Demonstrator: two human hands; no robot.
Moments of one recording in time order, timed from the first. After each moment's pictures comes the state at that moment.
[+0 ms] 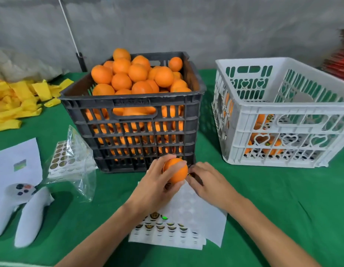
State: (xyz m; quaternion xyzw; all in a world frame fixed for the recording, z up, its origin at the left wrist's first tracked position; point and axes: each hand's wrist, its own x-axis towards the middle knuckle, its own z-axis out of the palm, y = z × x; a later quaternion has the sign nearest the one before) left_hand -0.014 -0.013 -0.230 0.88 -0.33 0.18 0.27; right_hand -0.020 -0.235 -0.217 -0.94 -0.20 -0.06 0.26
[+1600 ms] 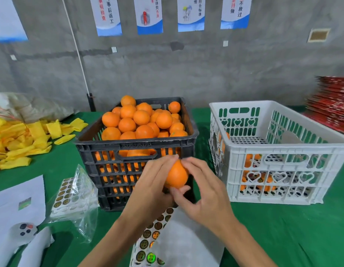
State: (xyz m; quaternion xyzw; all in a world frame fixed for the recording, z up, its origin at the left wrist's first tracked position) left_hand -0.018 -0.031 -0.110 0.84 -0.32 0.35 0.27; right_hand -0.035 -0.208 -0.128 -0.79 -0.26 -0.42 0.36
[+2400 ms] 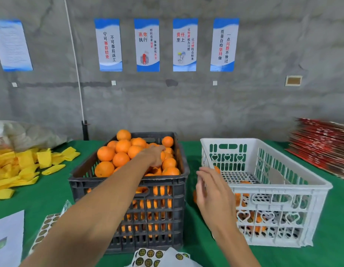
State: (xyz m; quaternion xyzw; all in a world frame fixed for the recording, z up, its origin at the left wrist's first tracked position) left_hand 0.195 -0.060 0.012 0.99 -0.13 0.02 0.06; right_hand 0.009 -0.246 -0.073 -0.83 -0.07 -0.53 0.19
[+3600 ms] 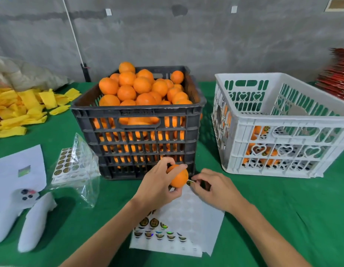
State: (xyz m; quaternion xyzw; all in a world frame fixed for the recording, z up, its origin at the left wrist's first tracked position) left_hand 0.007 -0.022 -0.220 0.90 -0.33 0.22 0.18; right_hand -0.011 -0.258 -0.229 -0.94 -0.19 -0.12 0.26
